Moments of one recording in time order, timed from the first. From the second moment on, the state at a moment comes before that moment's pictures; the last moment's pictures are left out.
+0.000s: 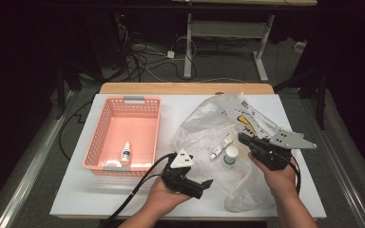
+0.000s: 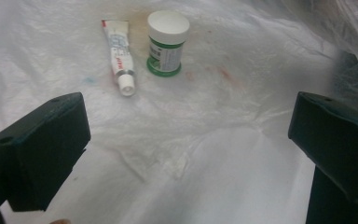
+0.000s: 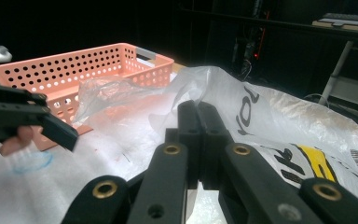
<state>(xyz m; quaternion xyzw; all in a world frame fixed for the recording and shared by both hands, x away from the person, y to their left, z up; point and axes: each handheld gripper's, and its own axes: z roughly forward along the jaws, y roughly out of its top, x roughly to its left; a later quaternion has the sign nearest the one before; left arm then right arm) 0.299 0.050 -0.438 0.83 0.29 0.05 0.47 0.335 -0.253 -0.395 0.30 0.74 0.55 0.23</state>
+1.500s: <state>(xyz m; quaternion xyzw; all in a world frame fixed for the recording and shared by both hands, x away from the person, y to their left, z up) 0.320 0.199 -0.421 0.77 0.44 0.16 0.44 0.334 -0.256 -0.394 0.30 0.74 0.55 0.23</state>
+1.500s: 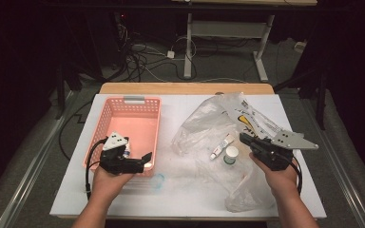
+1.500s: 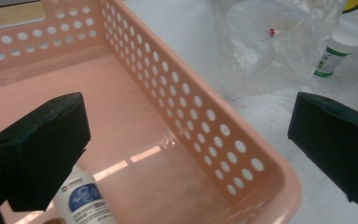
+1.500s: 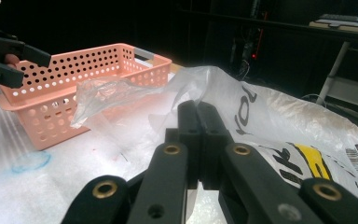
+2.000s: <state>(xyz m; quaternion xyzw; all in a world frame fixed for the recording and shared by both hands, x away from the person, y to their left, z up) 0.323 0.223 -0.422 0.75 0.47 0.17 0.43 0.335 -0.257 -0.395 0.30 0.74 0.55 0.24</state>
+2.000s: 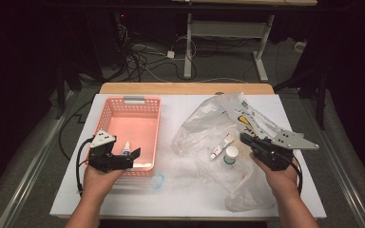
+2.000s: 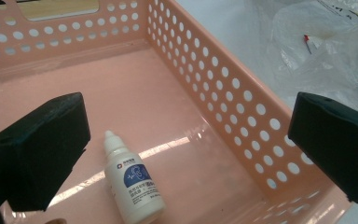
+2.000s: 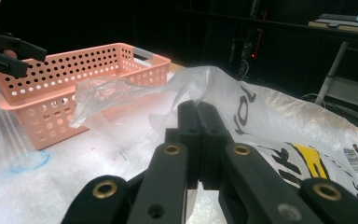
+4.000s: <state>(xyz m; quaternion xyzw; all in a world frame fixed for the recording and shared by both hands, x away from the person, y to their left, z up) 0.425 0.205 -0.445 0.82 0.56 -0.03 0.07 0.332 -0.259 -0.391 0.30 0.74 0.56 0.24</state>
